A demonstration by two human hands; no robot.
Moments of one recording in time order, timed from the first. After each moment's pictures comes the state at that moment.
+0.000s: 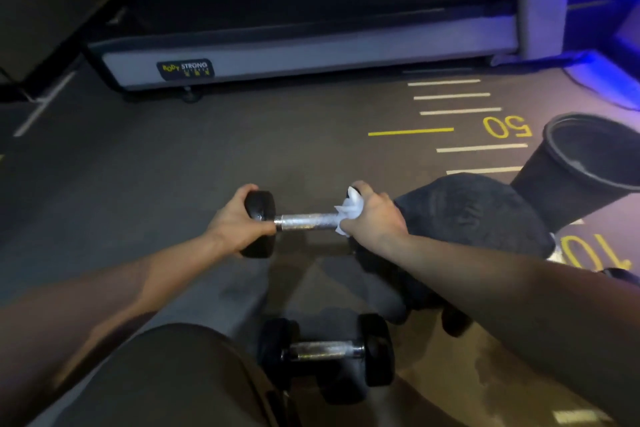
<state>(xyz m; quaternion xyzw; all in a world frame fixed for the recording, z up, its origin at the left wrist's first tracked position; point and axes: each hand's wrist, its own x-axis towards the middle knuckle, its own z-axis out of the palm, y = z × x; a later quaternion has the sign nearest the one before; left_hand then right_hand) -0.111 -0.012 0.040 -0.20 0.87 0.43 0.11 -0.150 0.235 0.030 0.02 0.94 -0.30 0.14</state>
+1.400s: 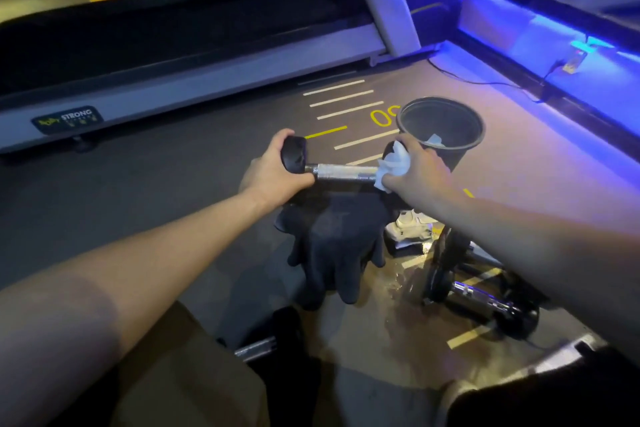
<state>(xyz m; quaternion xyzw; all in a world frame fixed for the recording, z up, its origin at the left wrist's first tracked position) -0.145 0.244 0.130 0.03 0.93 0.38 0.02 -0.104 0.496 0.118 0.13 0.94 -0.31 -0.04</state>
